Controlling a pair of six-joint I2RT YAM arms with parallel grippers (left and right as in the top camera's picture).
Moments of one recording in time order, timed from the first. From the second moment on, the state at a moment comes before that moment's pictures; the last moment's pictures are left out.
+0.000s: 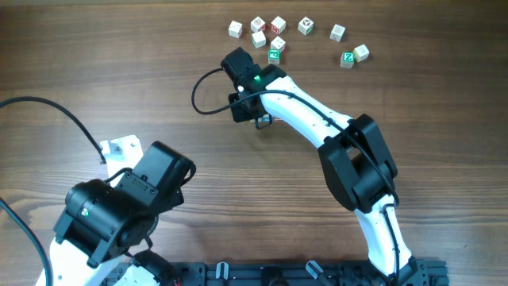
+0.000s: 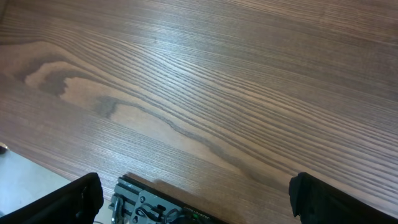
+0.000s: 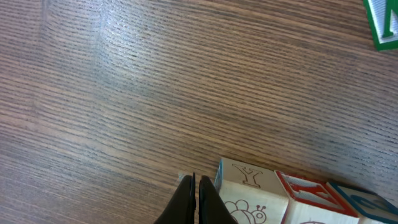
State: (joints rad) left arm -0.58 1.00 1.29 -1.67 -0.50 -0.85; right arm 0.65 2.27 1.81 -0.80 0.01 0.37
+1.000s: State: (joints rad) left arm -0.58 1.00 1.29 -1.67 -0.50 -0.85; right arm 0.65 2.27 1.81 -0.78 0.05 0.40
